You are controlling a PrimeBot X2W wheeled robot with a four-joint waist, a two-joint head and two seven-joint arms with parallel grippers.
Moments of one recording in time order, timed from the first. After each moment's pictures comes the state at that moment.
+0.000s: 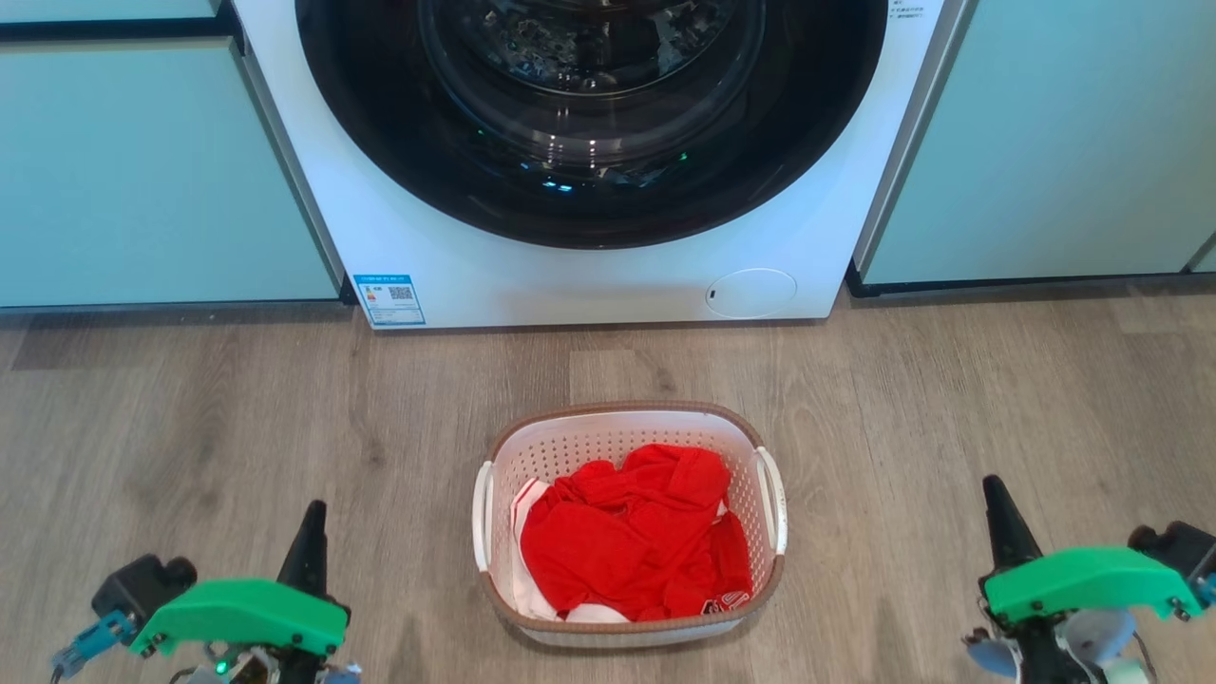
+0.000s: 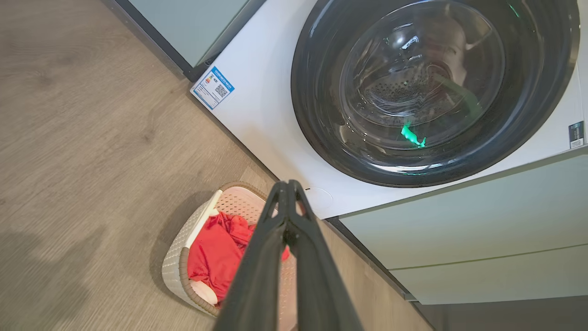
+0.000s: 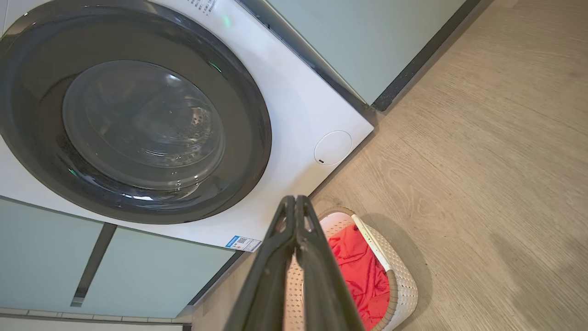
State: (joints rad) left arm 0.06 0.11 -0.12 0.23 -1.04 0.02 -0.07; right arm 0.02 -0.04 -0.04 0.26 0.99 0.12 -0.07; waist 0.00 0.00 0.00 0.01
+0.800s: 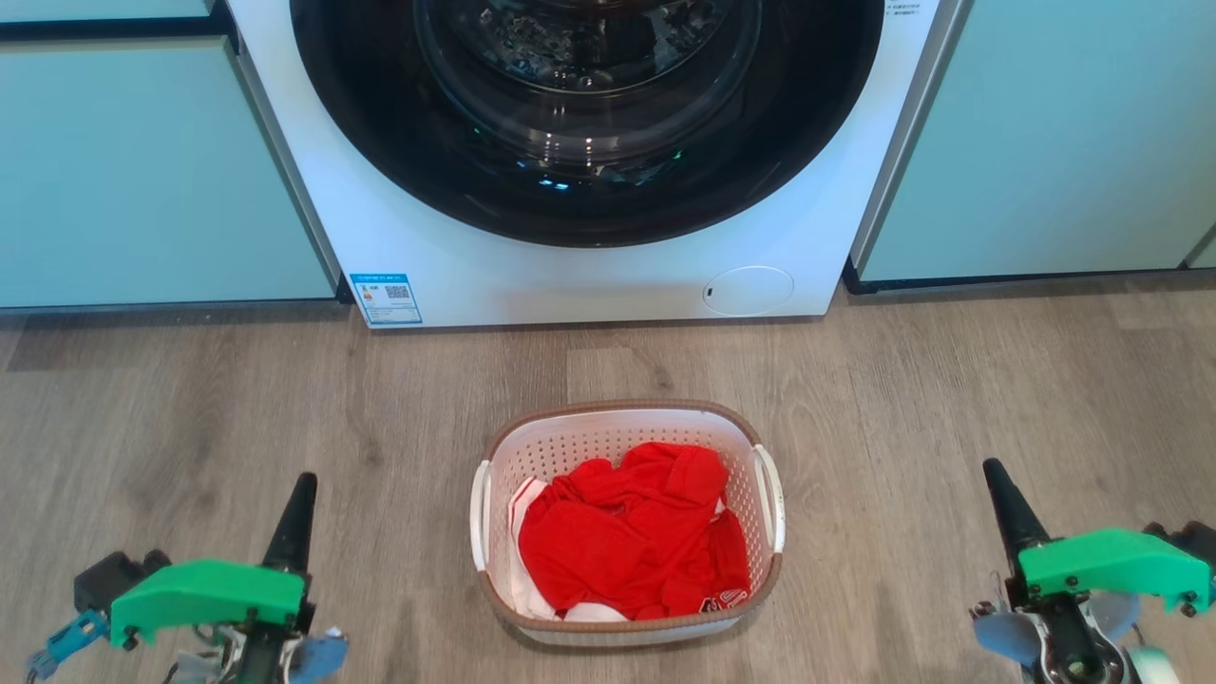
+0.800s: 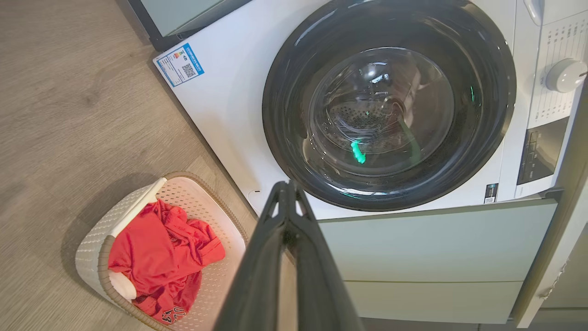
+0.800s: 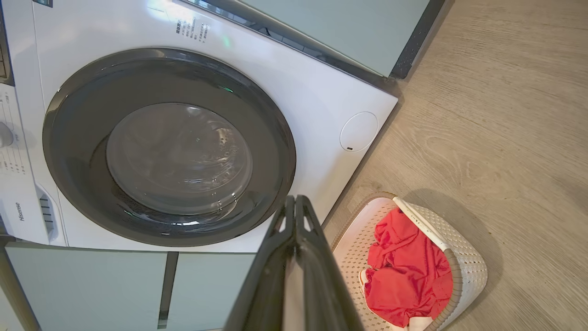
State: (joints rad) left arm 0.02 0.09 -0.05 0.25 -1.31 -0.05 0.00; right arm -0.02 -0.04 -0.07 0.27 1.27 0.12 0.00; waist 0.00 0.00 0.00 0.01
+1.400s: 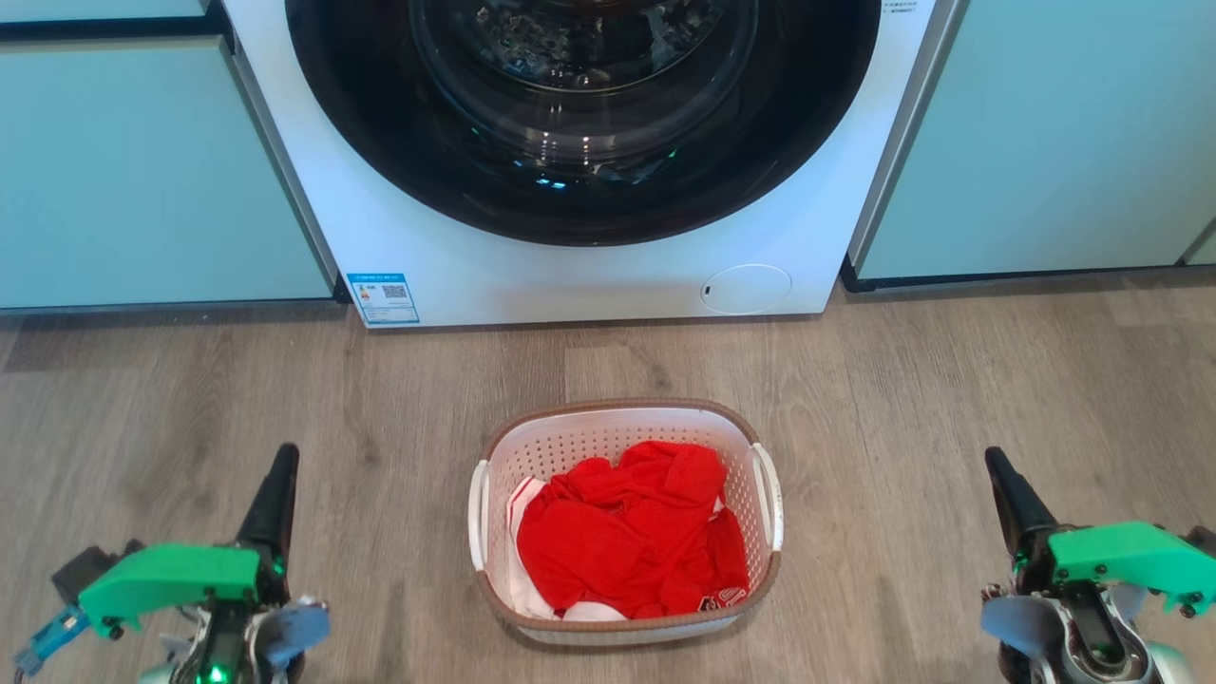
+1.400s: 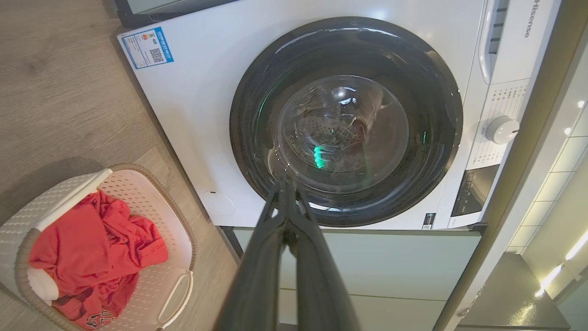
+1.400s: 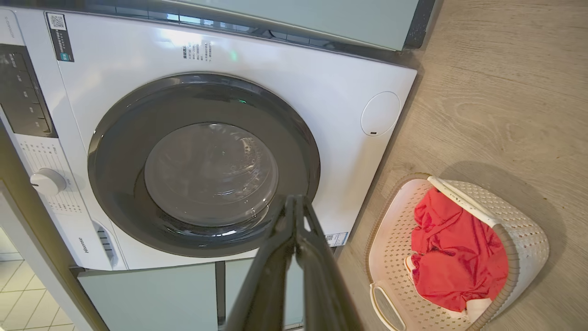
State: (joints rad) left arm -0.03 0.08 0.01 0.27 -1.51 -0.10 0.05; right arm -0.04 -0.04 -0.10 0.27 1.50 0.12 0.05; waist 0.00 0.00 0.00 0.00
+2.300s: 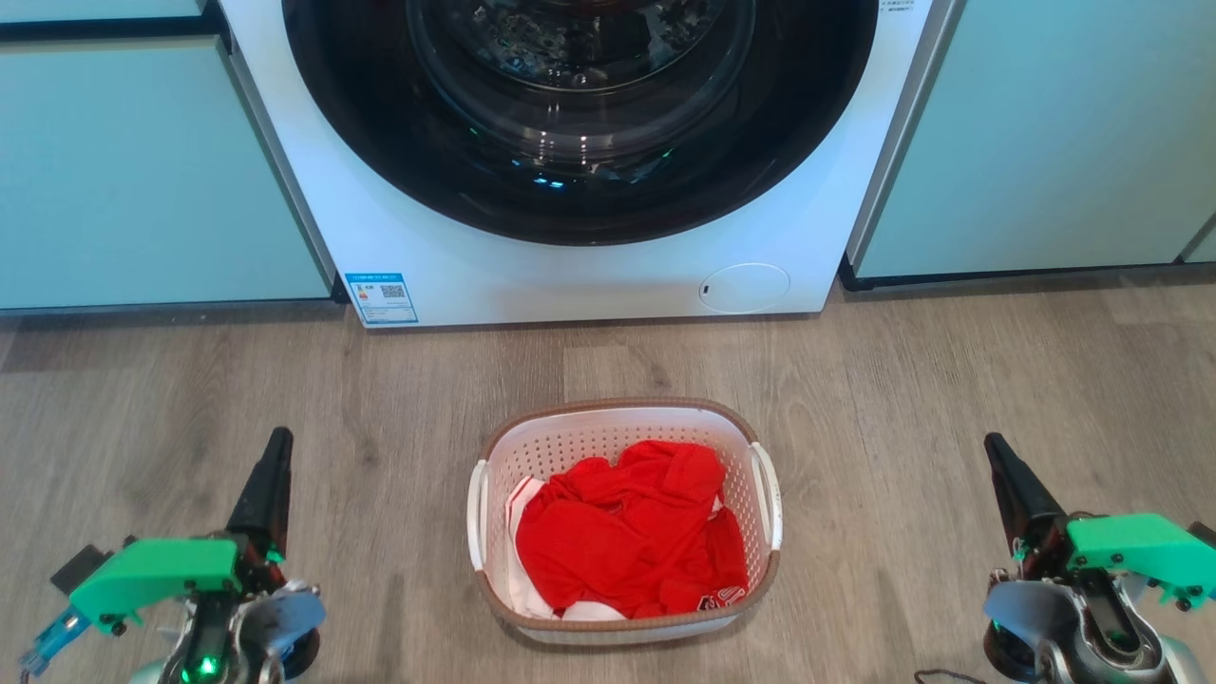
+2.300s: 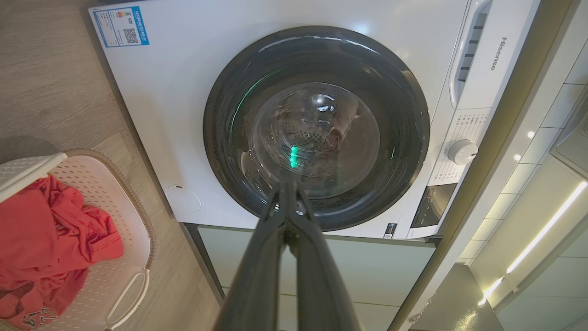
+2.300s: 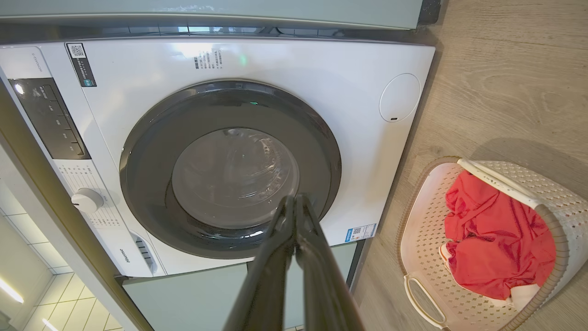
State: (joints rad) left arm -0.05 0.06 0.05 0.27 -1.63 -0.12 0.09; right arm -0.06 -0.04 -0.11 0.28 1.62 0.12 0.09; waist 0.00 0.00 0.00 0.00
